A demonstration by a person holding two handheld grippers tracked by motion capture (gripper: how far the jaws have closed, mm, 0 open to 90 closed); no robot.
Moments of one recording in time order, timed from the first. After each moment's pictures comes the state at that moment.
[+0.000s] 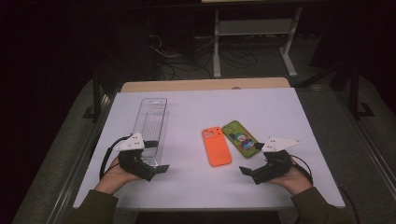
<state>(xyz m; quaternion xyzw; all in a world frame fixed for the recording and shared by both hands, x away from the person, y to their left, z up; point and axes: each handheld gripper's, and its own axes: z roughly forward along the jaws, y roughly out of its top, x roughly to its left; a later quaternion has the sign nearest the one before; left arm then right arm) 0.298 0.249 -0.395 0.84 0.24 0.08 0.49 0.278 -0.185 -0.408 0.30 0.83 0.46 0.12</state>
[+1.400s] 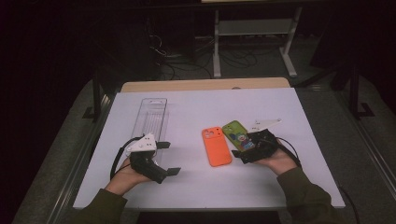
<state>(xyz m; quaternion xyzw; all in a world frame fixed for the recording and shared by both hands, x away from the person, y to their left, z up) 0.294 0.217 -0.392 0.84 0.20 0.06 0.50 0.330 -0.159 -0.401 0.35 0.84 0.39 0.11</state>
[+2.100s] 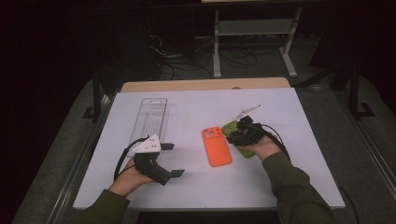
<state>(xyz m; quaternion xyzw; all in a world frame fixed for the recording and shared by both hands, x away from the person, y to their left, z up) 0.293 0.205 -0.396 0.85 0.20 0.05 0.49 0.375 -0.128 -0.400 0.38 0.86 0.33 0.08</state>
